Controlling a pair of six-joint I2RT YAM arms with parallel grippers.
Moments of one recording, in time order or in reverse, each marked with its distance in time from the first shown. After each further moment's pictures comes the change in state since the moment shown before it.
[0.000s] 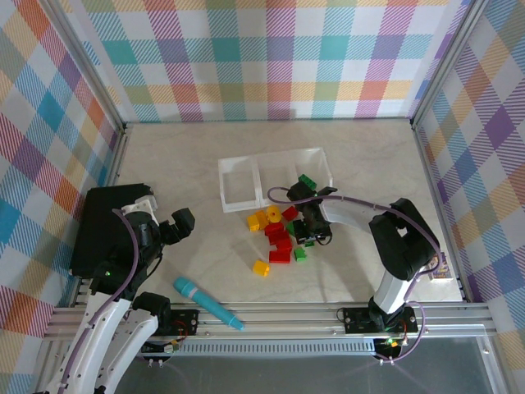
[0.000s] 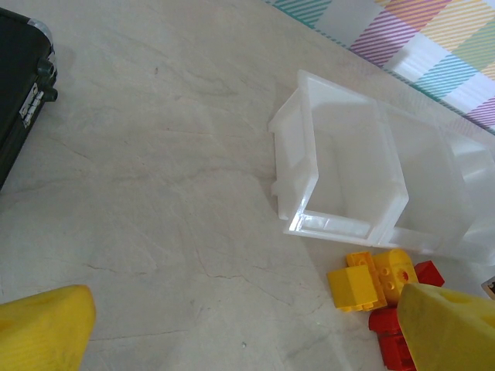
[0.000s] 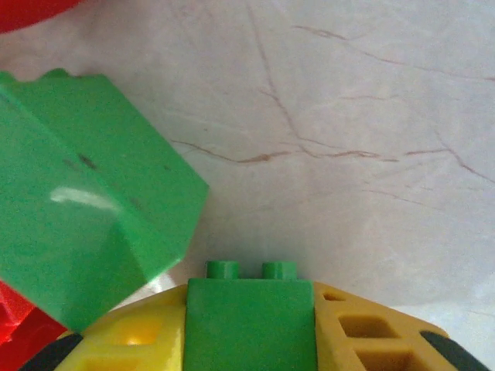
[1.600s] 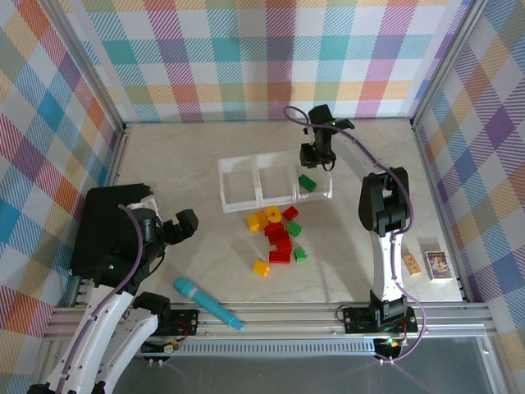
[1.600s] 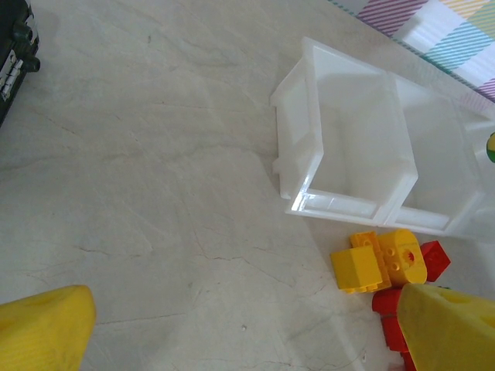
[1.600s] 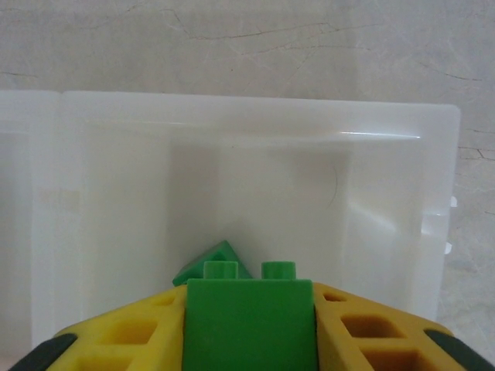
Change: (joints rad) left arm 0.000 0.061 0.001 -0.008 0.039 0.000; right arm -0.334 0.457 0.916 -0.144 -0.041 -0.313
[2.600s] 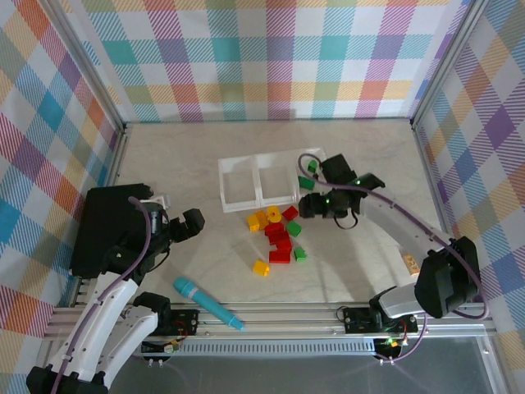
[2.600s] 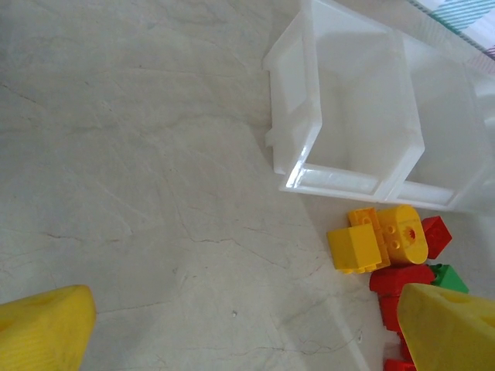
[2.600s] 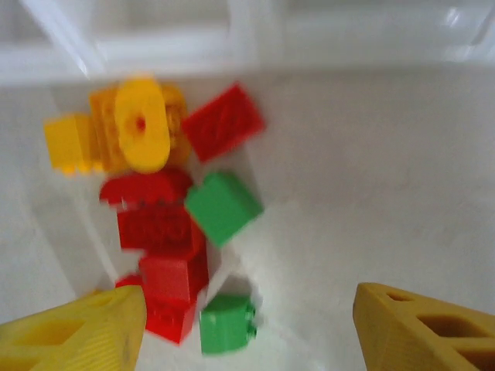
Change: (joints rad) left arm -0.002 0.091 -0.004 0.040 0.069 0.000; right arm 0.189 -0.802 -0.879 0.082 -0.128 0.270
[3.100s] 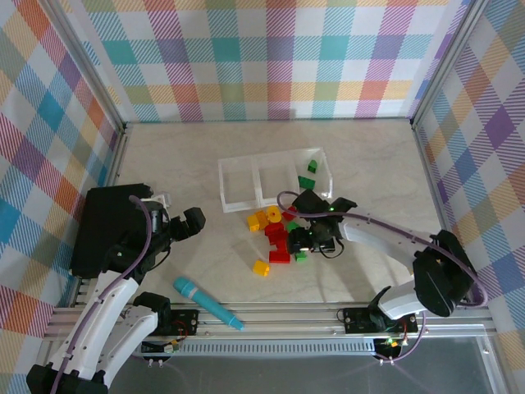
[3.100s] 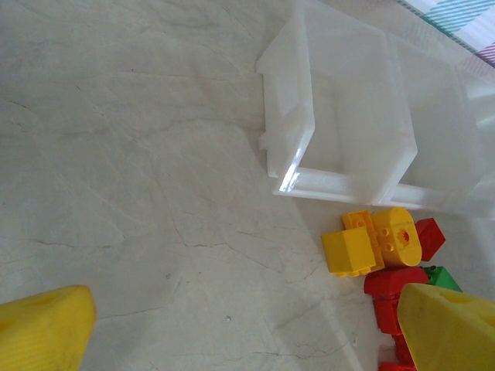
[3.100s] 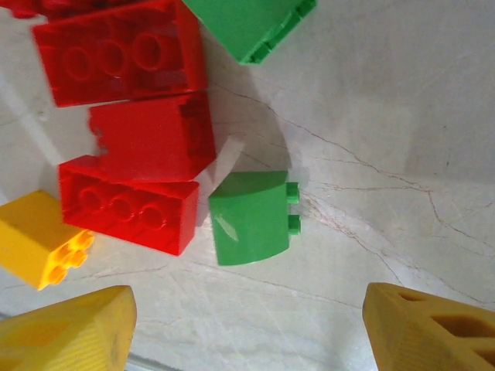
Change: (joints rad) left arm 0.000 0.011 -0.001 0.020 0.009 0.000; right arm 0.251 0.059 -0.135 -0.015 0.049 0.238
